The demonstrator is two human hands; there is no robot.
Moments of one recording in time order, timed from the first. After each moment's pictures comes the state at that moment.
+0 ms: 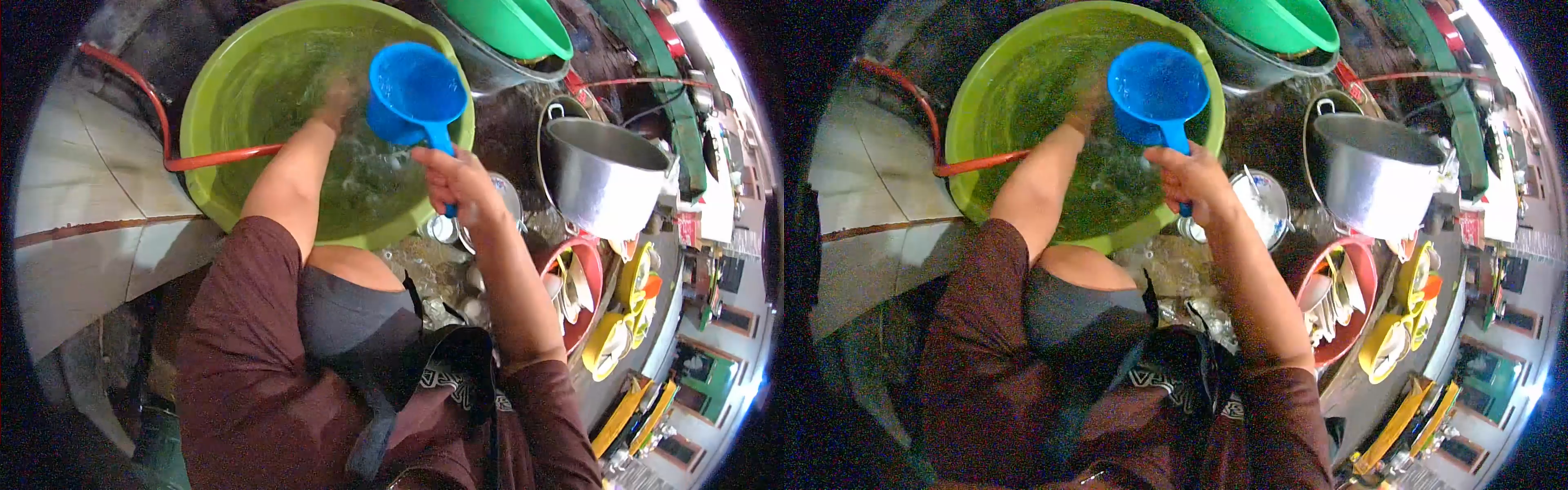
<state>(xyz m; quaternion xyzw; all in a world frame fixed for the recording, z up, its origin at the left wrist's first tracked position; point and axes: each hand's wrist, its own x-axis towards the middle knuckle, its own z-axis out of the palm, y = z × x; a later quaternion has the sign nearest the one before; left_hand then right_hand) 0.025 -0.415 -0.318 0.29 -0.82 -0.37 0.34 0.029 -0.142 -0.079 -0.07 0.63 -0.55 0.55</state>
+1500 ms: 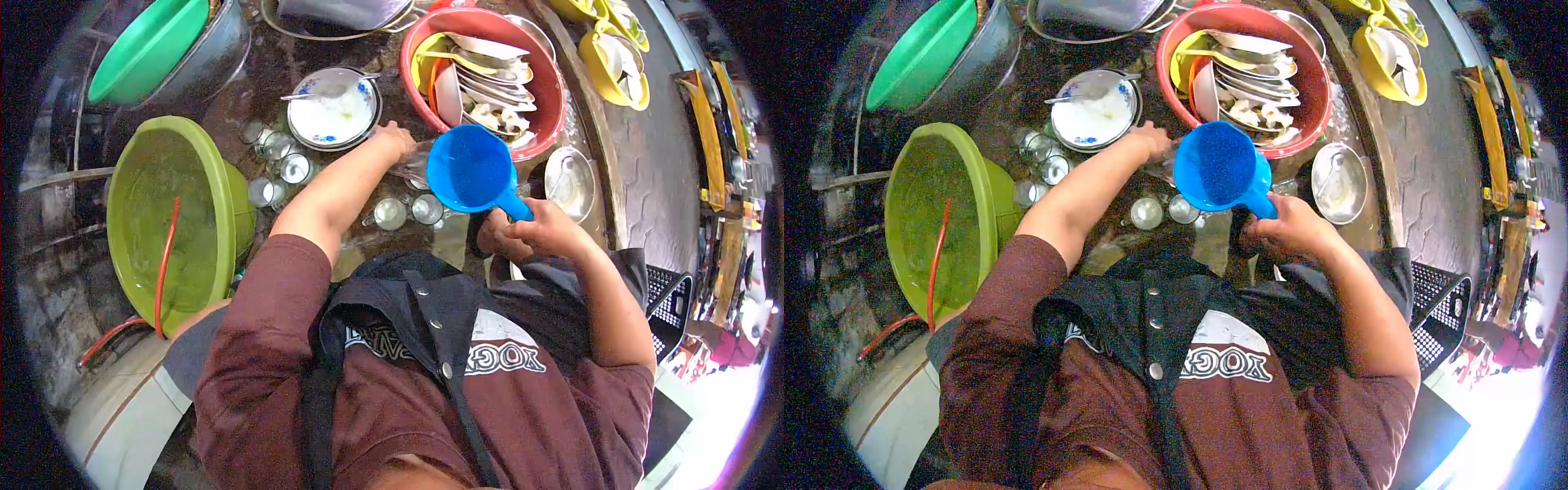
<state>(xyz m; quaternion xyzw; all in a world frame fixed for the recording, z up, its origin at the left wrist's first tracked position) -0.016 0.146 -0.256 -0.31 -0.86 0.07 -0.39 0.146 0.345 -0.036 0.12 0.84 -0.36 0.38</state>
